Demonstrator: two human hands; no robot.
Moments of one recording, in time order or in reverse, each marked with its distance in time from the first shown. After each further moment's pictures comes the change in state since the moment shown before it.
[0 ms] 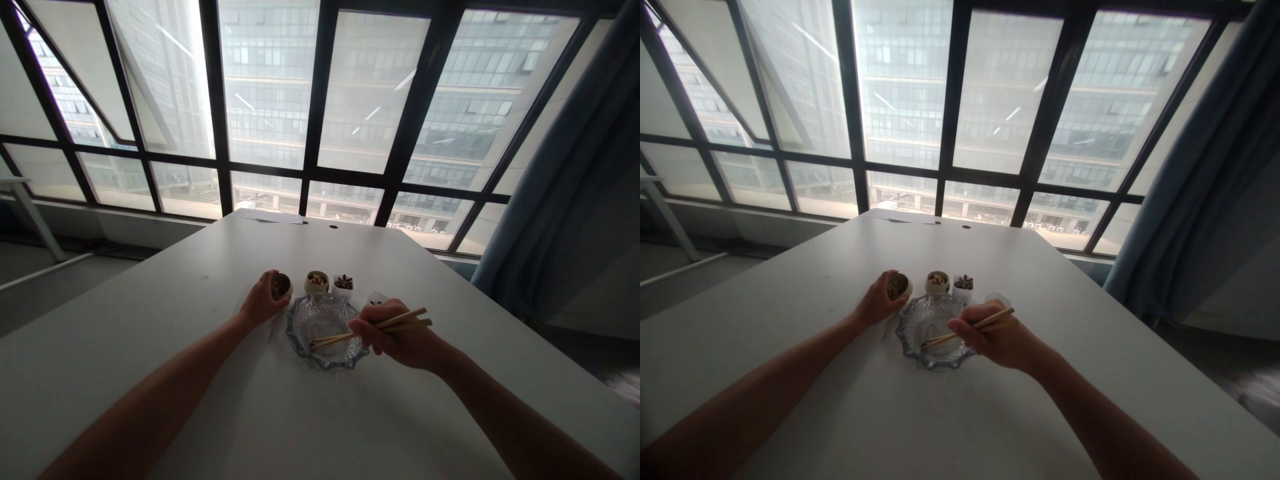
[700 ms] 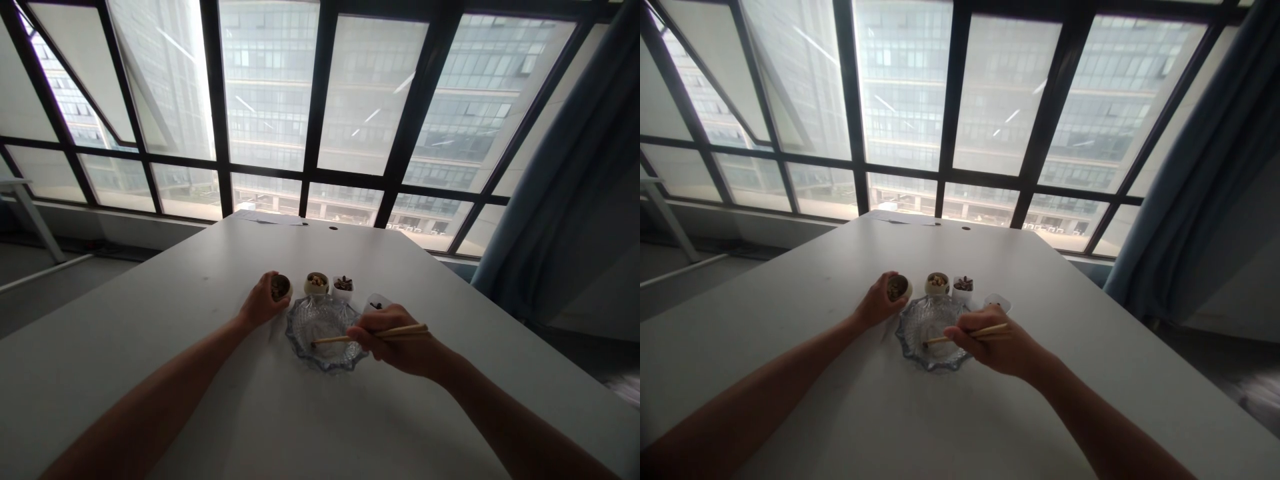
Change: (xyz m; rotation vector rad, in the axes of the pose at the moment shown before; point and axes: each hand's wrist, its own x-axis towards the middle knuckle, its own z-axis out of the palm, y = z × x) left_hand 0.000 -0.001 0.000 0.010 0.007 -0.001; right_hand 0.000 0.001 0.003 -0.078 0.005 -0.155
